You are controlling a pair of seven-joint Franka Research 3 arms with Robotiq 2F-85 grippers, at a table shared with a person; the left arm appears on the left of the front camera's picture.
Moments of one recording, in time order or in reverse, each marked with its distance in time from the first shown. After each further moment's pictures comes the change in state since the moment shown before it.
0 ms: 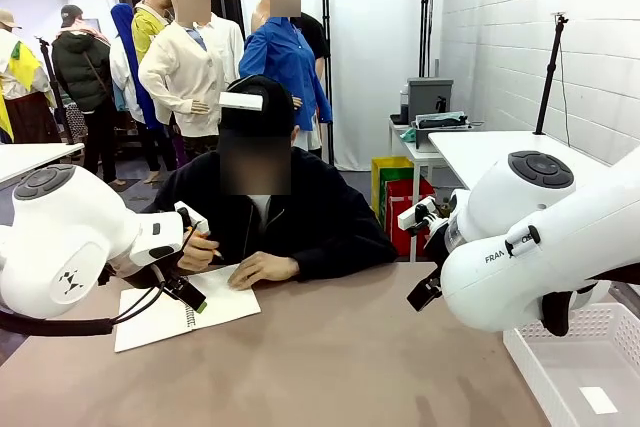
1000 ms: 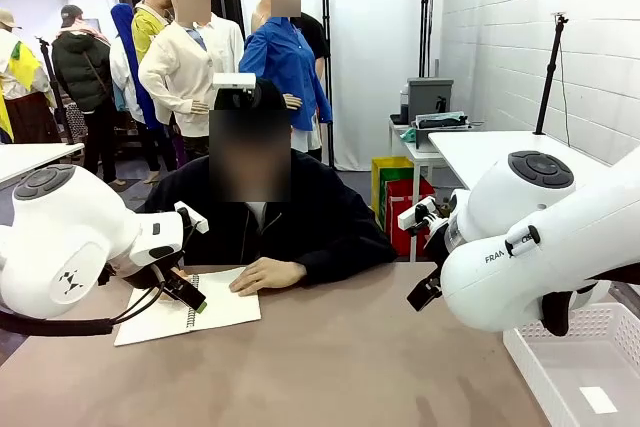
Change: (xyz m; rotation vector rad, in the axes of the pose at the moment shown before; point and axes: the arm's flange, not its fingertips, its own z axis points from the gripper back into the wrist) left arm 0.000 0.000 0.000 0.000 0.000 0.000; right arm 0.000 0.000 0.000 0.000 0.000 0.000
